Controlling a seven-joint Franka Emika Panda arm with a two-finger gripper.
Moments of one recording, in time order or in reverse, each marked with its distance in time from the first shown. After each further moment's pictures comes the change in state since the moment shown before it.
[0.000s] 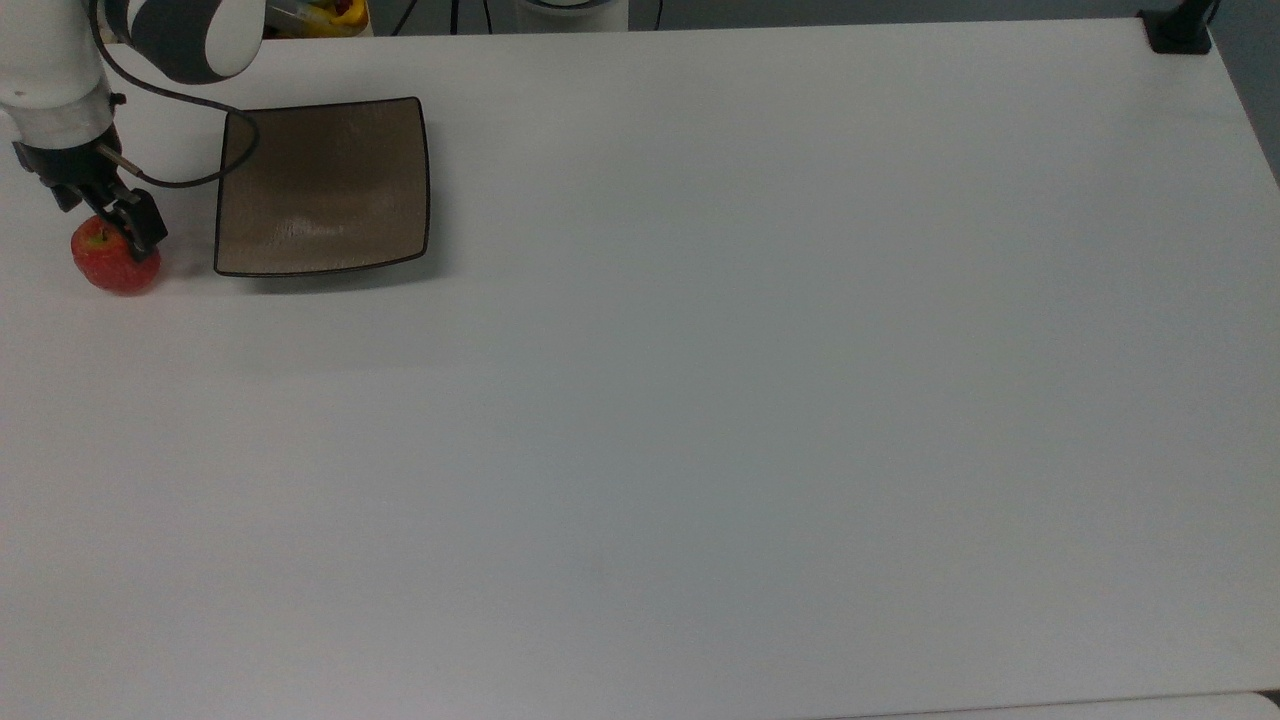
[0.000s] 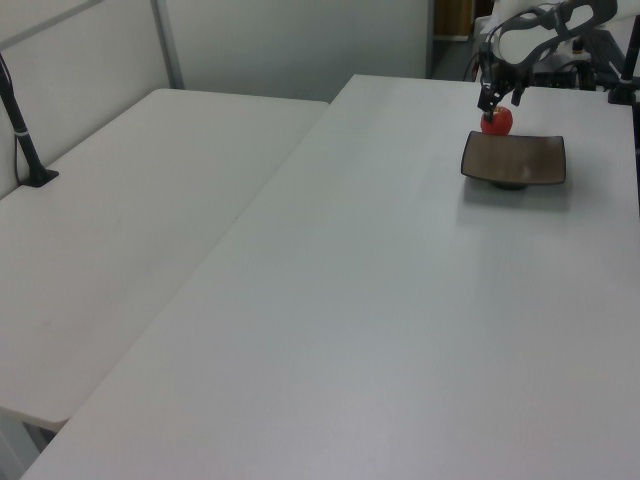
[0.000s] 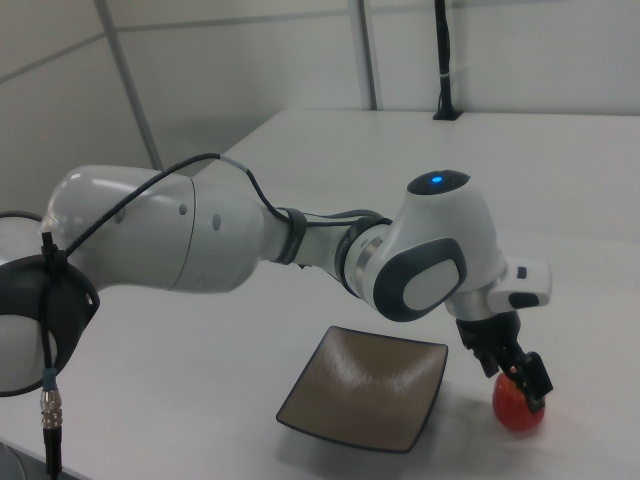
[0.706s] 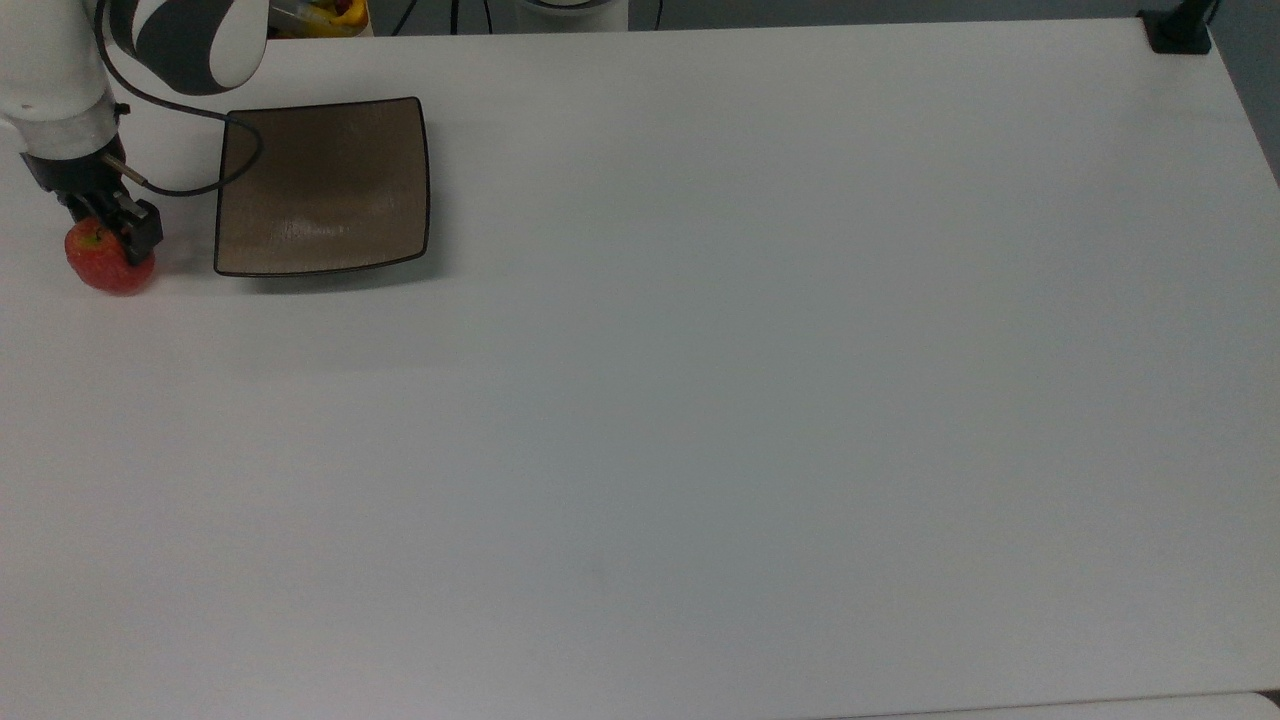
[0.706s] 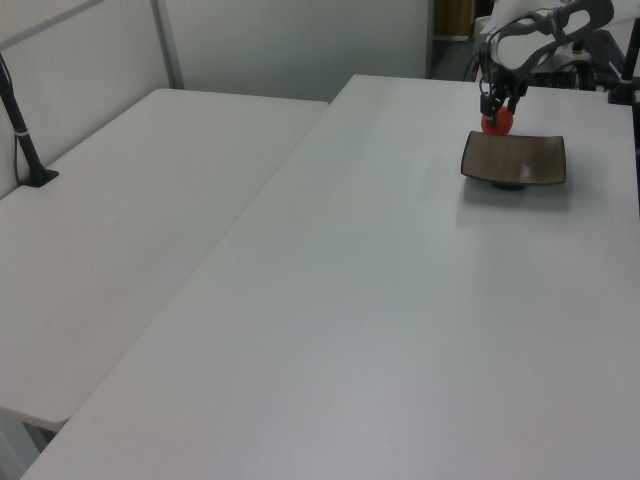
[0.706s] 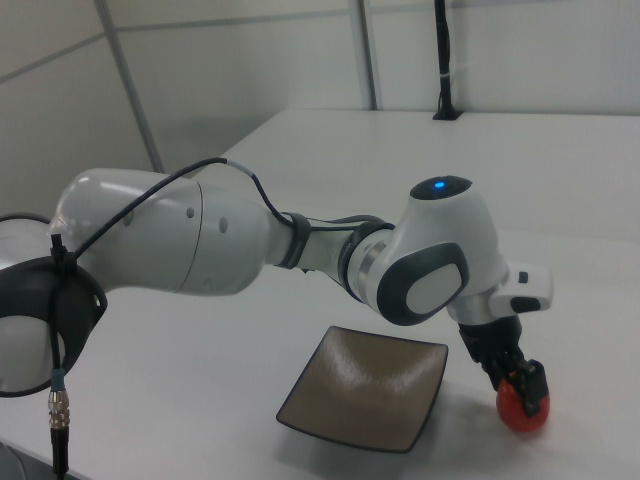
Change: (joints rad) arm 0.000 0.018 0.000 0.008 -0.010 0.000 0.000
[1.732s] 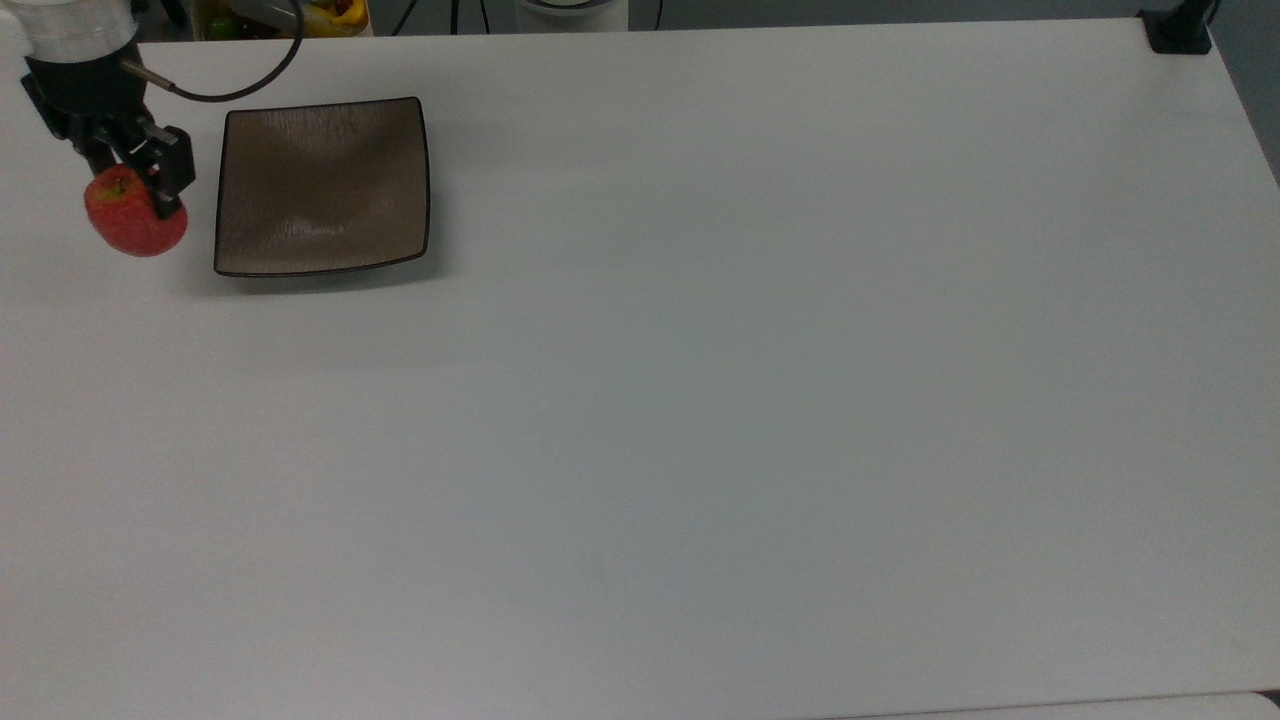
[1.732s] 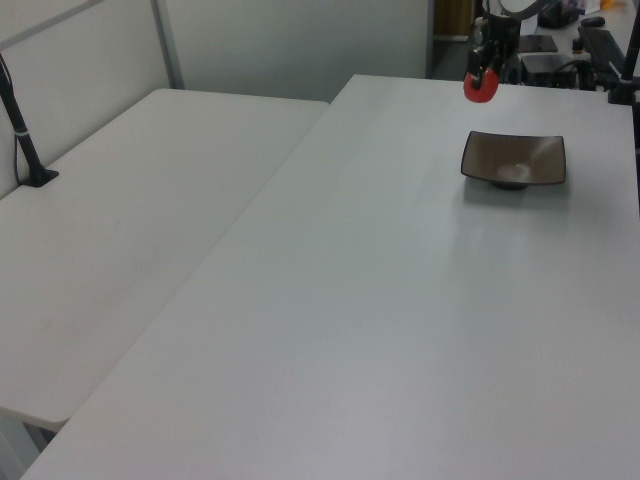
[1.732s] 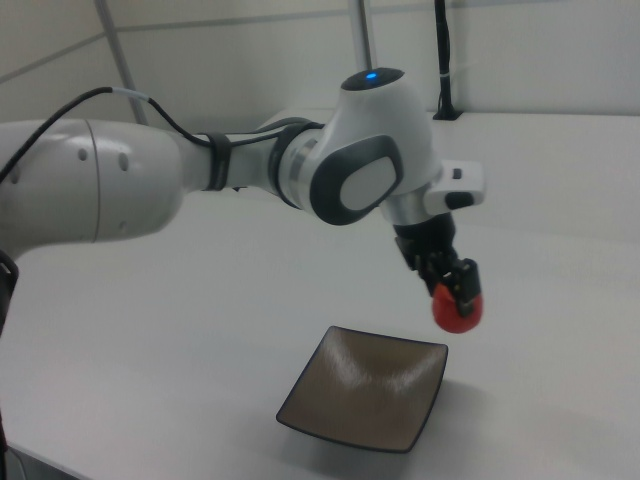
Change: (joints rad) arm 0.014 -0.220 0.129 0.001 0.026 -0.195 0.003
